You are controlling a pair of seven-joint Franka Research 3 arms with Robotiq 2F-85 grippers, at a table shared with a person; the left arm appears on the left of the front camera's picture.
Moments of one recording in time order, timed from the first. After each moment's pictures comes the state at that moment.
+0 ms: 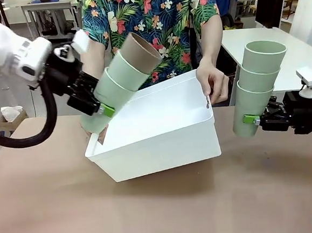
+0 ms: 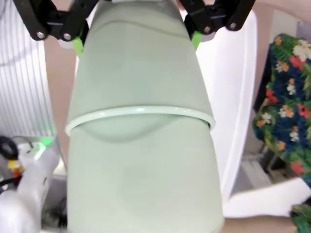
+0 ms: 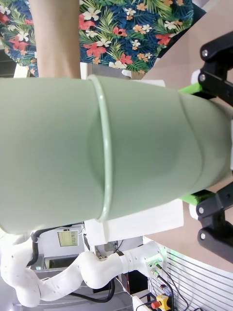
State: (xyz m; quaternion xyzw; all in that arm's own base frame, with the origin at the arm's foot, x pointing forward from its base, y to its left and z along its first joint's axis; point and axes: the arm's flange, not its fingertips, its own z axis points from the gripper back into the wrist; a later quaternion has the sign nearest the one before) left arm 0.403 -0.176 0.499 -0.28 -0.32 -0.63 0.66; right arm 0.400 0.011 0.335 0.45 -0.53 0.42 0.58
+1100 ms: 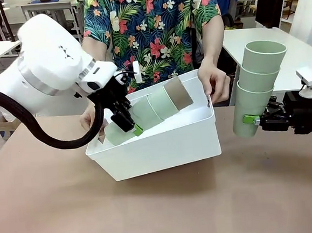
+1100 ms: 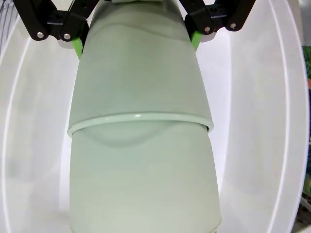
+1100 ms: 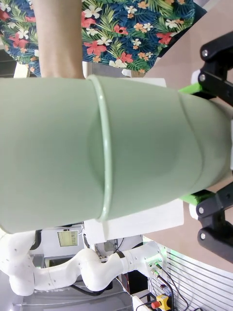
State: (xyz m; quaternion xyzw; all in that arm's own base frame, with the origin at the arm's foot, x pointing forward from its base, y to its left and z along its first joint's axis) left arm 0.439 -0.261 0.434 -0.20 -0.21 -0.64 0.71; right arm 0.400 0.011 0.335 0.45 -0.53 0.42 0.58
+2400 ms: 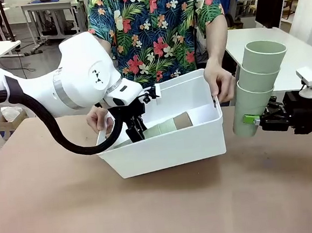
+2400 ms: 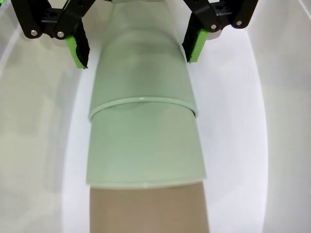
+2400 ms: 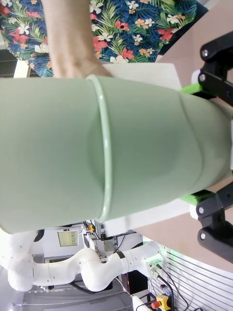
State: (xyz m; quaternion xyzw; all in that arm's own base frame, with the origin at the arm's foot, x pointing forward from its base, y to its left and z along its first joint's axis) left arm 0.444 -0.302 0.398 -0.15 -0.15 -0.67 0.71; right arm 0.400 0.011 0.335 0.45 -0.53 0.42 0.58
